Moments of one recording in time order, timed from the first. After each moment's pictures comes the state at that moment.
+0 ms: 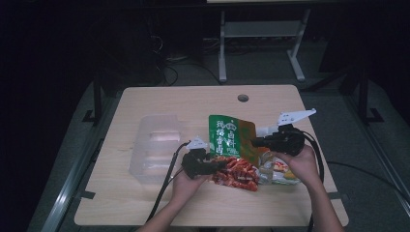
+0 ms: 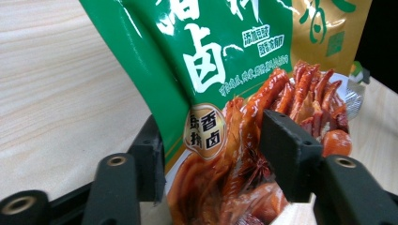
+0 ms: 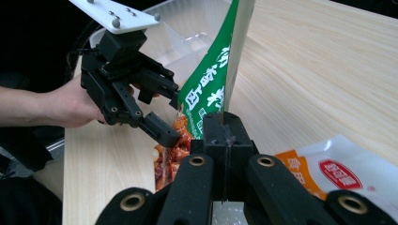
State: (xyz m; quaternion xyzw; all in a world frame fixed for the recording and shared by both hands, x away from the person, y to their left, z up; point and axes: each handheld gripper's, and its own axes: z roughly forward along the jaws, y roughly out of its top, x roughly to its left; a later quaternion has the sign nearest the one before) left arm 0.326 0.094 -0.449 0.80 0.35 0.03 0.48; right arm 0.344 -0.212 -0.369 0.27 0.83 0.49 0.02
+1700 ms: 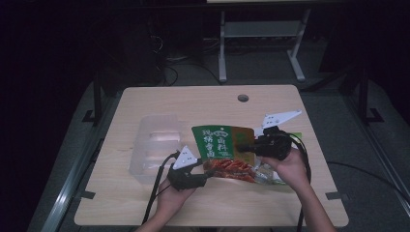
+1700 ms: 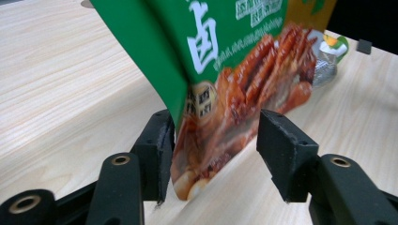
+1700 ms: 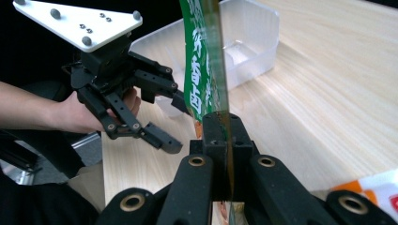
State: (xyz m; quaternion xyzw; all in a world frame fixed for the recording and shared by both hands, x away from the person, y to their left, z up) left arm 0.272 0.126 -0.423 0.82 0.30 0.13 0.48; right arm 0.323 -0.166 -0.344 0.25 0.83 0.50 -0.01
